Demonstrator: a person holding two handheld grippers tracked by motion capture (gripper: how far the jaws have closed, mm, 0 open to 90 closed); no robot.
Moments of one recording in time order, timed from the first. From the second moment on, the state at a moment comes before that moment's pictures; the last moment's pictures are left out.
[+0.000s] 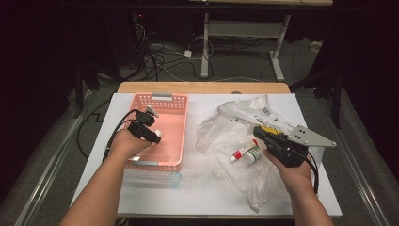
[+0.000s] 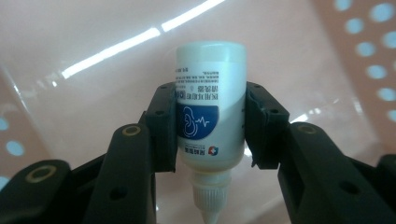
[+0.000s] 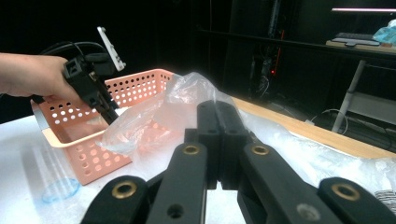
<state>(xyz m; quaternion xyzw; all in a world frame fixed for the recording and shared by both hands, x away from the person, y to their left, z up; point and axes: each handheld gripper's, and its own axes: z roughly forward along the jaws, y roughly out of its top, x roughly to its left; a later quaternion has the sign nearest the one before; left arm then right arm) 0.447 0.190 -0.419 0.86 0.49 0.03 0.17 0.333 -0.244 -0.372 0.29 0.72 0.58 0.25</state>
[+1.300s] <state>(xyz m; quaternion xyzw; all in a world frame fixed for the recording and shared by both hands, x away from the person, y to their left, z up) 0.338 0.139 -0.361 0.83 0.37 0.08 0.40 0.333 -0.240 -0.375 0.29 0.72 0.58 0.25</state>
